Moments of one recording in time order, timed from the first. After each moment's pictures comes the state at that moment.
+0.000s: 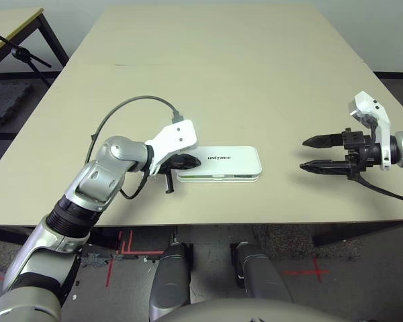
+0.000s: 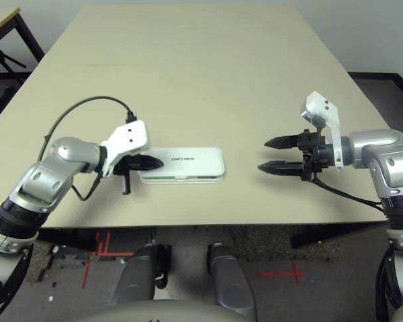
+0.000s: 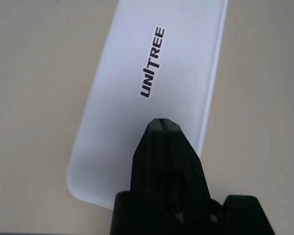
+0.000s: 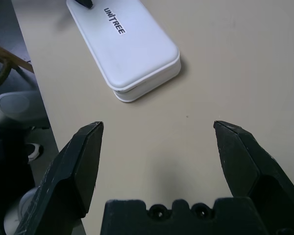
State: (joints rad) left arm -0.56 0.67 -0.38 -0.17 -0.05 0.57 -1.05; right arm -0.47 -0.93 0.01 0.16 0.40 0.58 1.39
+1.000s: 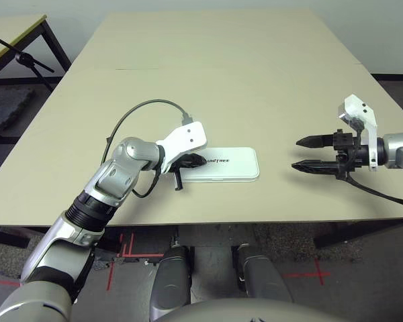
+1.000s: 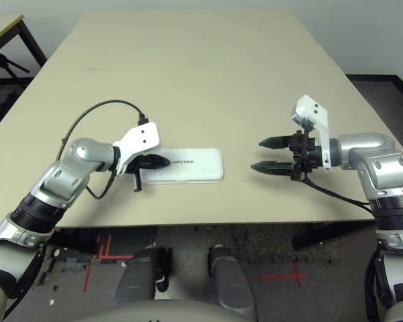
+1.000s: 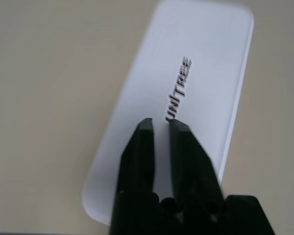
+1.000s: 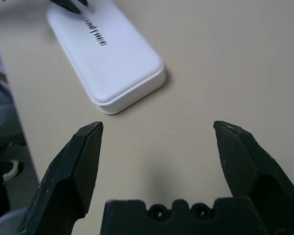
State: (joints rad) left arm -0.52 0.58 -0.22 -0.10 -0.14 0.53 -0.99; right arm -0.48 -0.83 0.00 0.19 0.38 0.53 1.23
